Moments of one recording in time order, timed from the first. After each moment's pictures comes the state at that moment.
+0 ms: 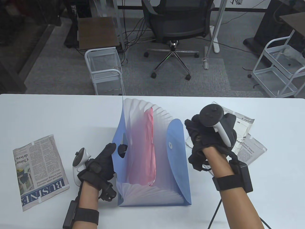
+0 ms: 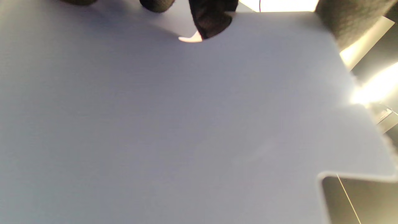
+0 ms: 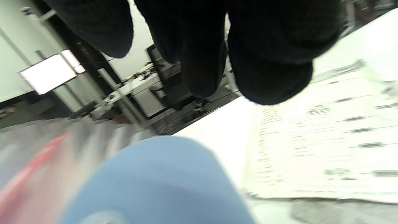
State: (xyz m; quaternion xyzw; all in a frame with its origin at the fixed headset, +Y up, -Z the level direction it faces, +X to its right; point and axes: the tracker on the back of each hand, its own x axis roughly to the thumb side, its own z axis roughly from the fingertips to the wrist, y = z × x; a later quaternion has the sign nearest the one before) left_hand -0.222 -0.720 -0.312 -0.19 -0.11 0.80 0.55; right_hand 0.175 -0.560 -0.361 -0.12 0.04 0.96 0.25
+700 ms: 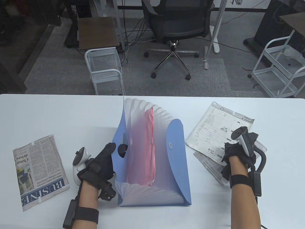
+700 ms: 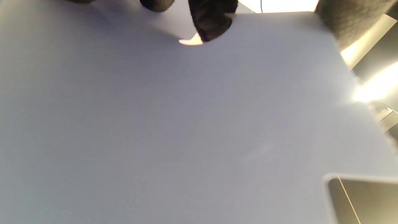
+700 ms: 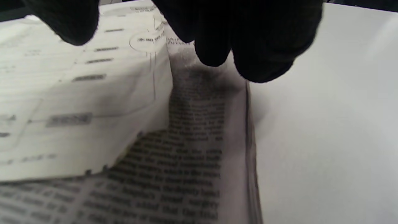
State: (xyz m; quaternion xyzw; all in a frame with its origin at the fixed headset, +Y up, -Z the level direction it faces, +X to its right) left_hand -0.222 -0.720 -0.315 -0.20 -0.11 0.80 0.55; right_hand 0.307 -0.719 -0.378 -0.38 0.19 0.90 0.08
